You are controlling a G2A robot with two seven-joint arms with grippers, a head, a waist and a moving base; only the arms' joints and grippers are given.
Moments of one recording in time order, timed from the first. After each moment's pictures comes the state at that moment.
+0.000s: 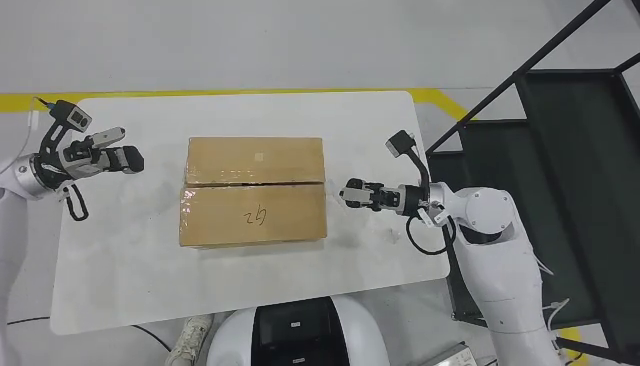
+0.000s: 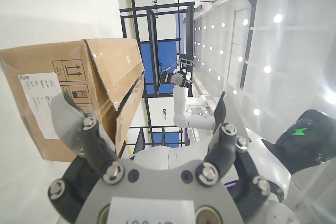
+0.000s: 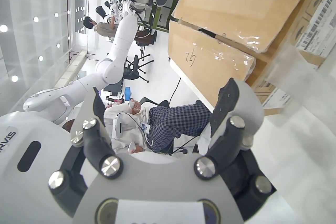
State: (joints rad) left arm 0.83 -0.90 -1.41 -0.90 -0.58 -0.31 -1.51; right arm -1.41 -1.26 1.55 -1.79 0.09 -0.20 1.23
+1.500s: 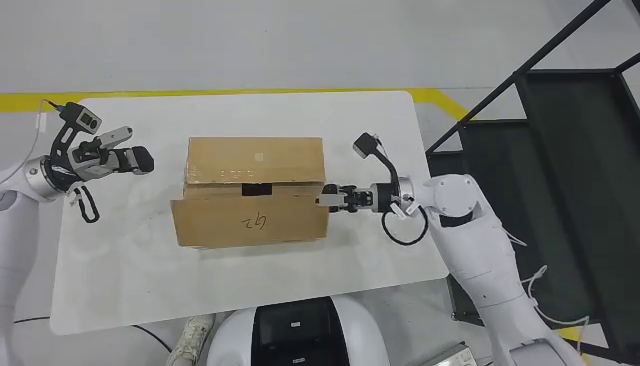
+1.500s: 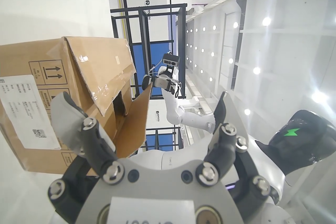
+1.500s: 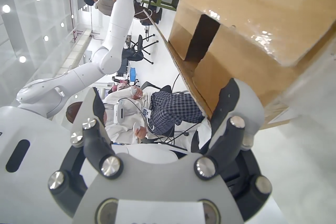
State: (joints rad) left arm 0.89 -0.90 -1.39 -0.99 -0.64 -0.27 -1.45; right arm -1.26 -1.21 1.34 -1.61 0.17 -0.29 1.25
